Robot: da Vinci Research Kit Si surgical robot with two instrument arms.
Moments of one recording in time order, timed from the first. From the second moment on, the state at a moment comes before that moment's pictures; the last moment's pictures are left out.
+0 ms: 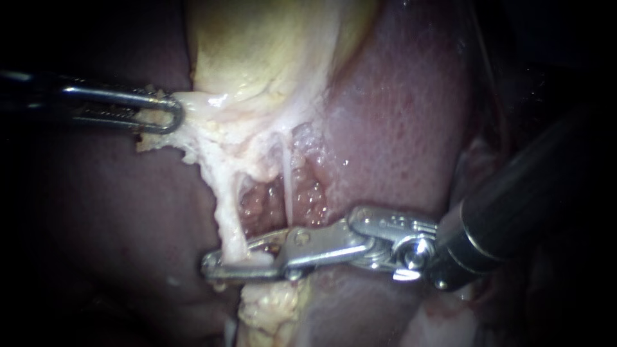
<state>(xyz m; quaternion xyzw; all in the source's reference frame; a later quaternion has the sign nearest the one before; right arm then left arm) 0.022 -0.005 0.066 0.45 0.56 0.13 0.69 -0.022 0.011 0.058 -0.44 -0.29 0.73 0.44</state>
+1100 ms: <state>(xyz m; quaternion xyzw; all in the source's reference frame) 0.022 -0.001 0.071 0.27 0.58 0.12 0.76 -0.023 0.010 0.058 -0.44 -0.29 0.73 0.44</state>
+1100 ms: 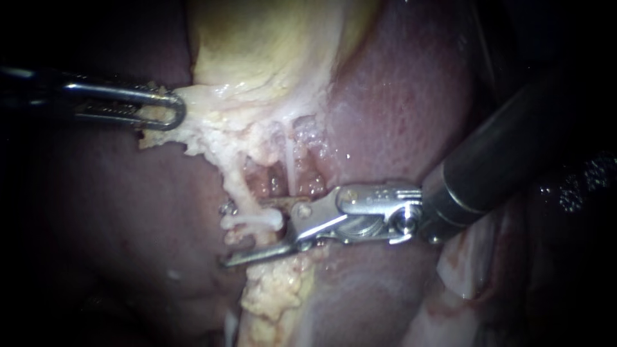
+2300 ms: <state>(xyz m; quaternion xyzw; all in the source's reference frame) 0.006 0.002 0.063 0.18 0.54 0.05 0.82 -0.023 0.010 0.059 -0.44 -0.29 0.73 0.44</state>
